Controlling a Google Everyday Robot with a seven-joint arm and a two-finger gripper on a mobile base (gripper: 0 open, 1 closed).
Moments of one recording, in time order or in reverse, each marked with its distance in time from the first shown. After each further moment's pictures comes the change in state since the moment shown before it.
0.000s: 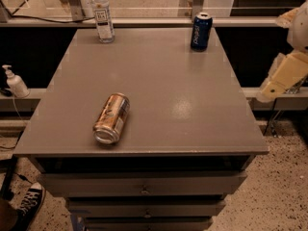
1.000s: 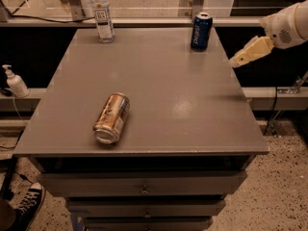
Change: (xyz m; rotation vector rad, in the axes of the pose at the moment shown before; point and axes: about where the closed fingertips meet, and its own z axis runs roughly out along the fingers) arm -0.004 -0.130 0.121 0.009 -0.376 0.293
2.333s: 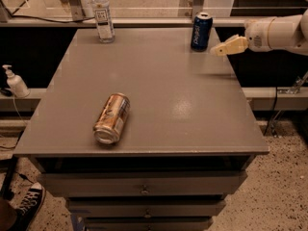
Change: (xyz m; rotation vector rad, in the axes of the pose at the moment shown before) arm -0.014 -0.053 0.082 0.058 -0.273 0.147
